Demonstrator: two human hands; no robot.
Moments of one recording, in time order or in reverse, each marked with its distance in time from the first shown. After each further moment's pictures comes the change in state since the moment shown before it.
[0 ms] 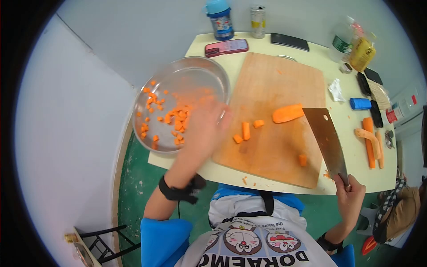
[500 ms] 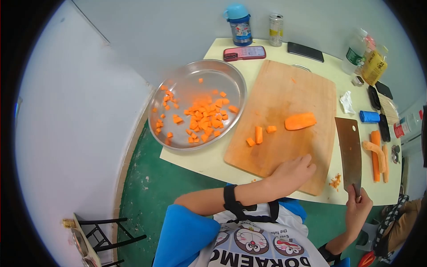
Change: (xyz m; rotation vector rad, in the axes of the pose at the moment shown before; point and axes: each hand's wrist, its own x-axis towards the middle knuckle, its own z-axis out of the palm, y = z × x) left_hand -0.039 0.120 0.083 -0.229 -0.431 0.332; right_hand 0.000 0.030 -0.005 0.008 0.122 0.035
